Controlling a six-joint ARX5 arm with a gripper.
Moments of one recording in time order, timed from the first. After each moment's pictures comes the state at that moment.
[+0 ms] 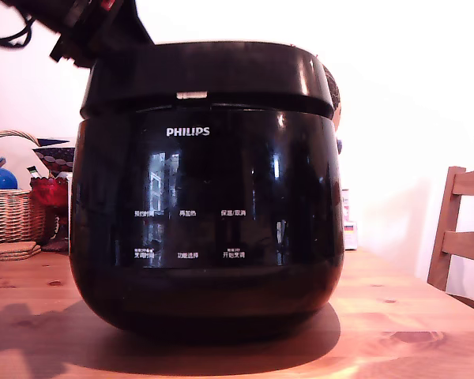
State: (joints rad) arm -0.52 1.18 0.86 -0.13 0.38 0.08
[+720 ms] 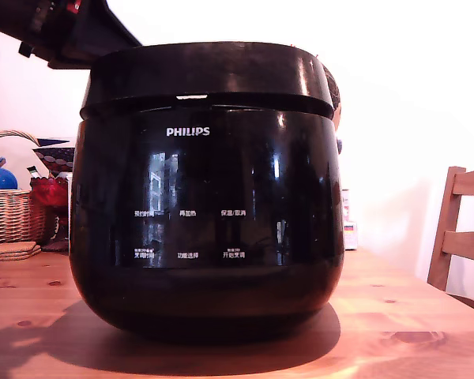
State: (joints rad) arm -0.56 1.01 0.59 0.20 0.35 0.08
